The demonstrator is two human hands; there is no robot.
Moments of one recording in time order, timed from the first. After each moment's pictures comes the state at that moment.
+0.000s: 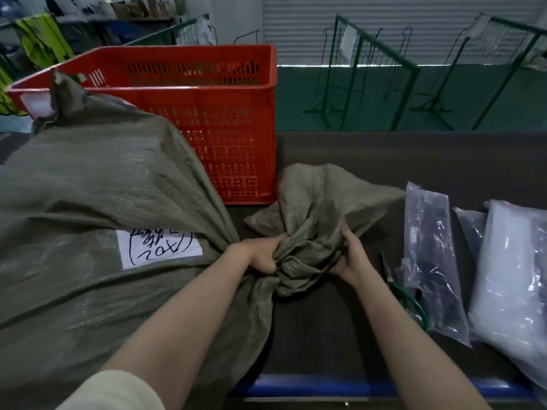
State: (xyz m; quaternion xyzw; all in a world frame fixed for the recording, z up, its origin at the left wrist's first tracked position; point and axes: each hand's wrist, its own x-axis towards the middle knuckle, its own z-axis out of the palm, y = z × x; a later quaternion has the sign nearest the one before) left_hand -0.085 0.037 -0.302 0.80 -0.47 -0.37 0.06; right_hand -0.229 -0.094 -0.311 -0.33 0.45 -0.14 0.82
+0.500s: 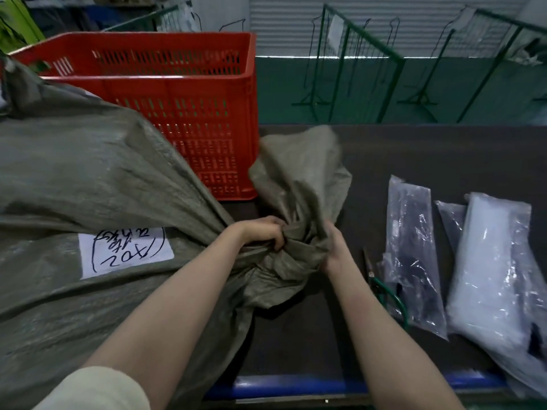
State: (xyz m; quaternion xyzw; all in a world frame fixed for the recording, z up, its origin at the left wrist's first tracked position) left_hand -0.099 -0.009 -0.266 0.73 -0.34 -0.53 0.27; right_hand -0.221 -0.101 -0.304 -0.26 0.33 -0.16 0.89
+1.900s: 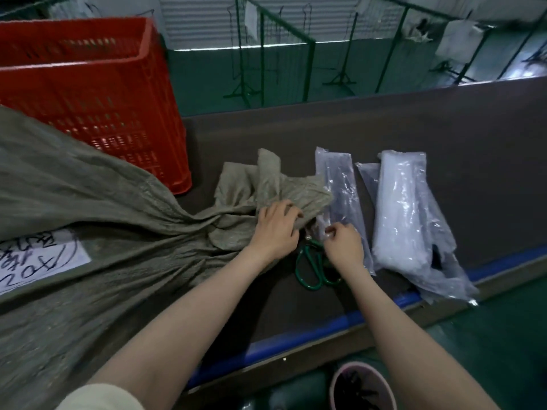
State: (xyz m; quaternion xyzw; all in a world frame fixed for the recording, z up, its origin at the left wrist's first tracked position) left_hand -0.233 -0.061 -0.312 0.77 -0.61 -0.07 0.16; right_hand -0.363 -0.135 -0.339 -0.75 0.58 -0.14 0.26
